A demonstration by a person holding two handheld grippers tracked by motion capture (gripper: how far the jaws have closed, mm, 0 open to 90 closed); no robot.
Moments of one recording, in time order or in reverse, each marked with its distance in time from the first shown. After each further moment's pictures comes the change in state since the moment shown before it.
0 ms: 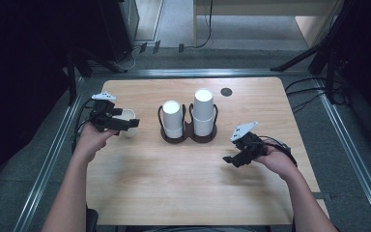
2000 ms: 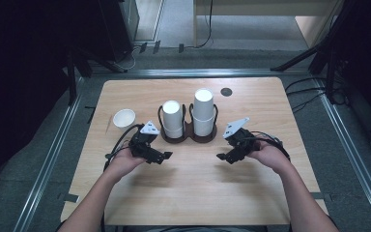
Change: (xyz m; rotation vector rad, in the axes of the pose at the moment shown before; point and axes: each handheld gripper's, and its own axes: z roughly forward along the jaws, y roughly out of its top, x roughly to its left) left arm -0.089 -0.043 0.082 0.123 -0.065 0.266; right arm -0.002 0.021 0.011 -0.002 0.026 -0.059
